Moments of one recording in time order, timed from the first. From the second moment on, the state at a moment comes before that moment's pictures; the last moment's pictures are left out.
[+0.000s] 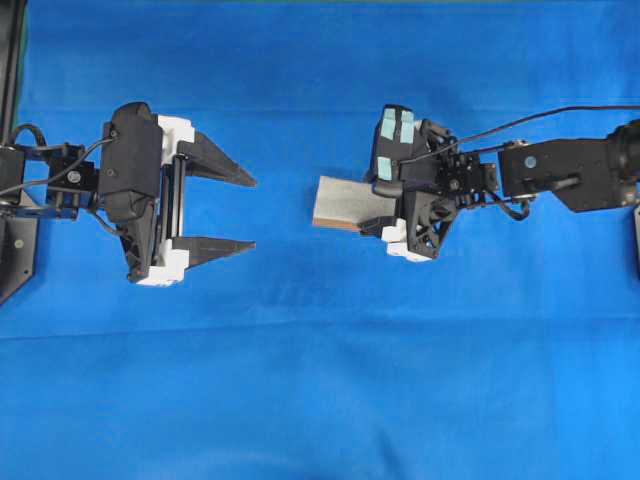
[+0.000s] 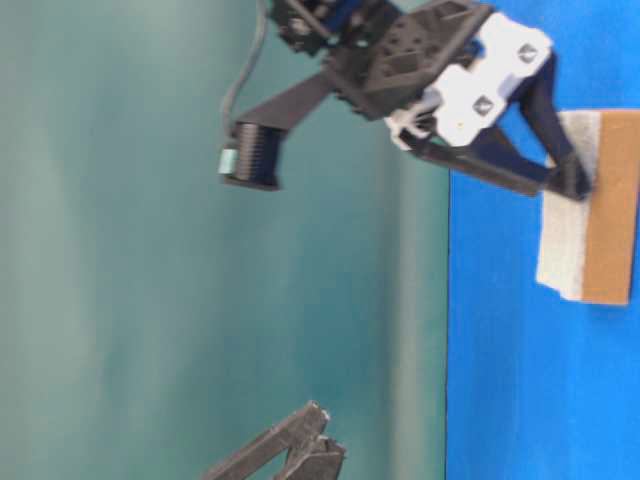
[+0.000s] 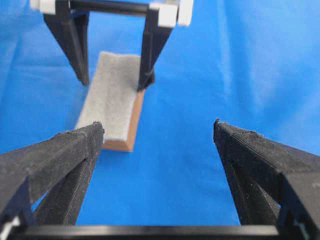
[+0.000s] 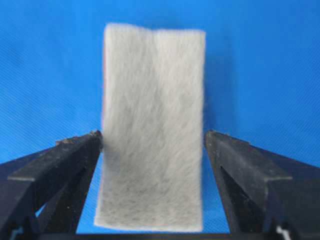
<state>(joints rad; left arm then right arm) 0.00 -0.41 0.94 -0.03 -0.15 0.03 -0.12 0.09 0.69 -0.33 0.00 0.38</state>
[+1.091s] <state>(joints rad) -0.01 -0.54 0.98 -0.03 -0.13 0.03 -0.05 -0.34 0.75 -0.33 0.16 0.39</state>
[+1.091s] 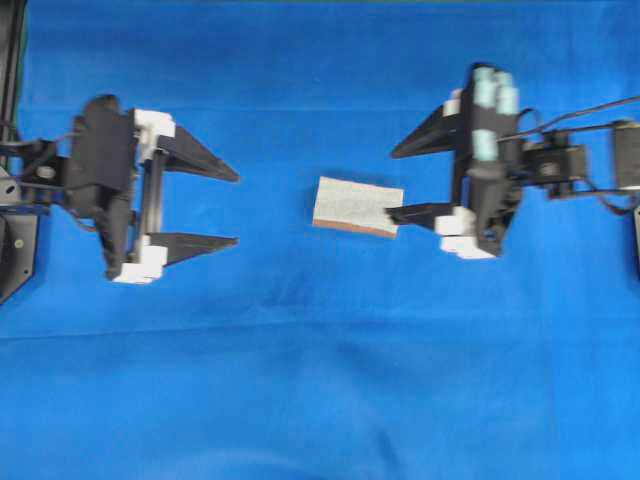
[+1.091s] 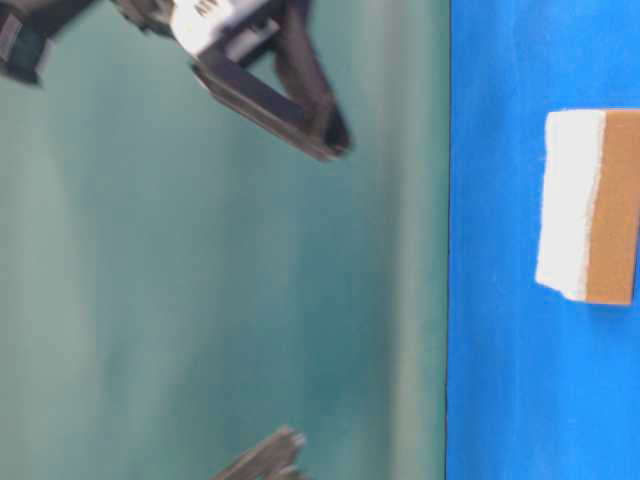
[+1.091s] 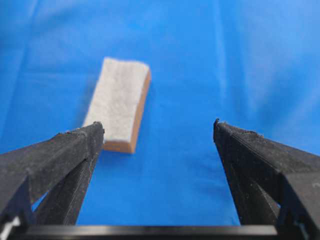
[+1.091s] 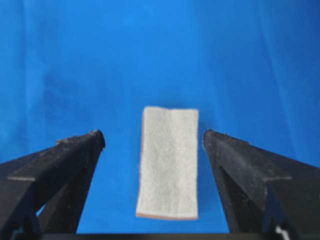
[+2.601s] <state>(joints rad) -0.01 -1.36 1.37 -0.03 0.09 0.01 -0.13 -1.21 1.35 -0.31 0.07 0.40</state>
